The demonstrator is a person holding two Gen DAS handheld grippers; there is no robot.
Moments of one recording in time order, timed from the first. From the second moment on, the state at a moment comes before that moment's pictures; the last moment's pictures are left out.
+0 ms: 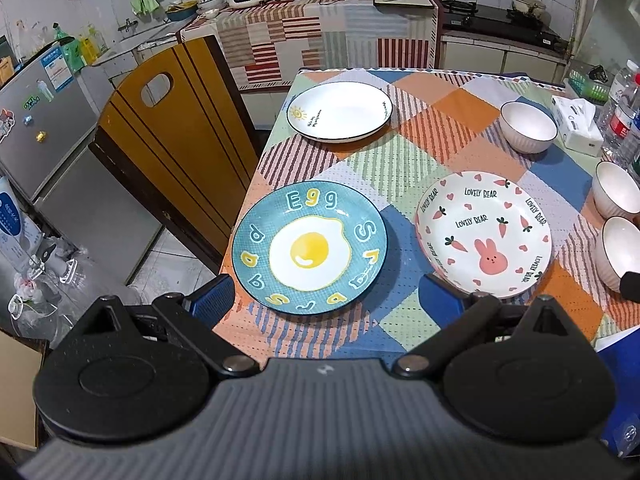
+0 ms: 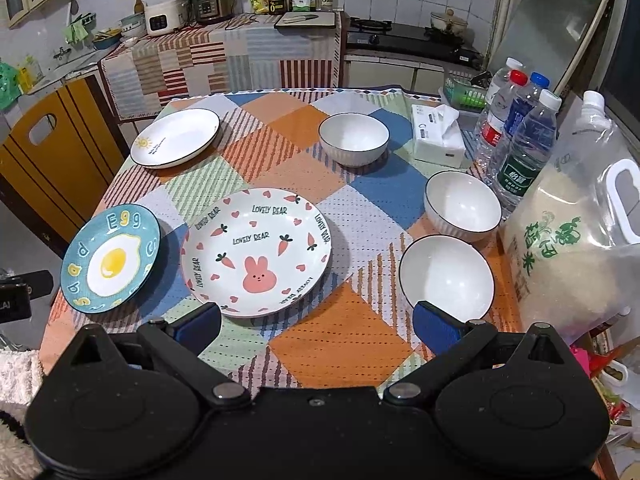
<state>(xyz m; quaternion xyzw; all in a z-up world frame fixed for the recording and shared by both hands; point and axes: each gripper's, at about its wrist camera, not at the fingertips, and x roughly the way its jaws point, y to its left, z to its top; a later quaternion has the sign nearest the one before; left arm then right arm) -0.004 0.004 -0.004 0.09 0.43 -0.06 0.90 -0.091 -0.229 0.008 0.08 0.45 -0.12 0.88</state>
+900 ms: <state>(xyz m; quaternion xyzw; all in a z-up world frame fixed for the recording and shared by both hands) -0.010 0.000 -0.002 0.08 0.44 -0.08 0.89 -0.089 -0.231 0.002 0.07 0.46 -0.12 0.88</state>
